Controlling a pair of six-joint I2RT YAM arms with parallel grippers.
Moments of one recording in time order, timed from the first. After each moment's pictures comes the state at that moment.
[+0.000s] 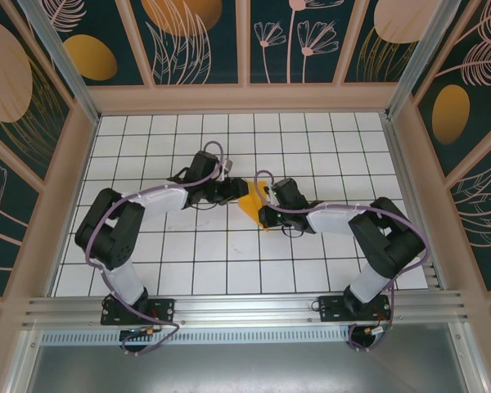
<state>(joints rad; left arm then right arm) -0.54 1.78 1.00 -0.02 0.55 -0.79 0.66 1.64 0.71 0.06 -0.22 0.46</state>
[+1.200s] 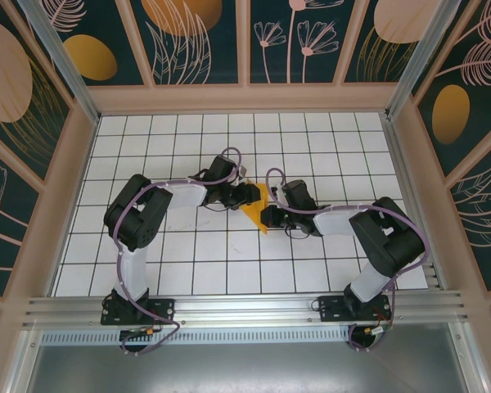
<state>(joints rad) -0.59 2.01 1.13 -0.01 0.55 -0.82 0.59 1.64 0.62 0.20 -0.39 0.57</state>
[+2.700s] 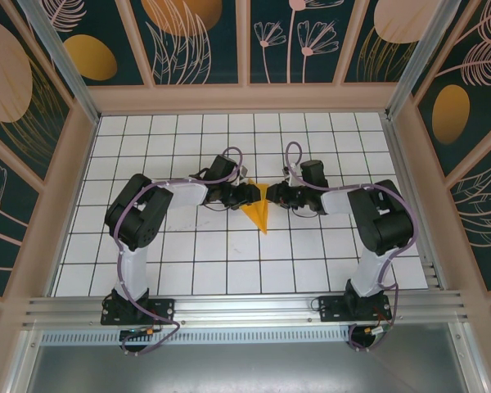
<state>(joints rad) -0.59 2.02 1.15 -0.04 0.54 -0.79 0.36 1.81 0.78 0.28 -0.74 0.68</state>
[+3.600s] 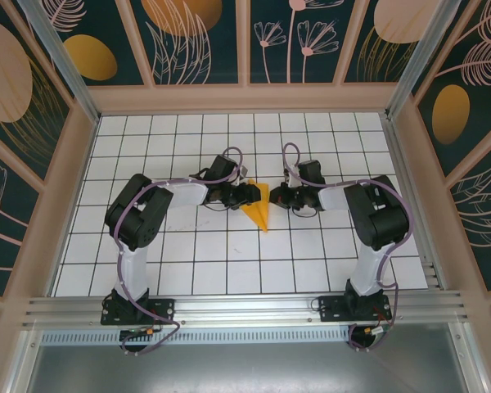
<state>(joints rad) -0.59 2.02 1.15 -0.04 0.54 -0.79 0.36 1.86 0.83 0.16 -0.63 0.62</state>
